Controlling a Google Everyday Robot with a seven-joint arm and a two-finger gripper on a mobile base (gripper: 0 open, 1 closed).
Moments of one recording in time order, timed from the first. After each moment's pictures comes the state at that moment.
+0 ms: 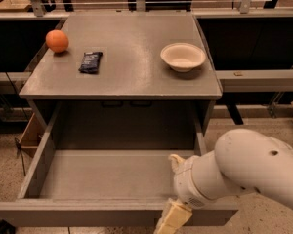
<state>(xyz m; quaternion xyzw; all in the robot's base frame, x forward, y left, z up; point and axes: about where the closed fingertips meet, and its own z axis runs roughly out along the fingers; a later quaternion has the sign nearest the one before) 0.353 -0.049 0.715 -0.60 0.76 0.15 0.22</state>
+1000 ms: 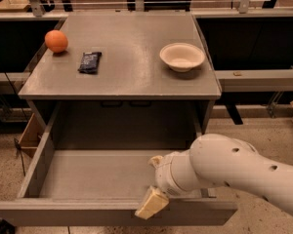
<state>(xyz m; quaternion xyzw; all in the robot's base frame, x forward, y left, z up) 0.395 -0.005 0.682 -0.58 0.76 0.15 0.26</state>
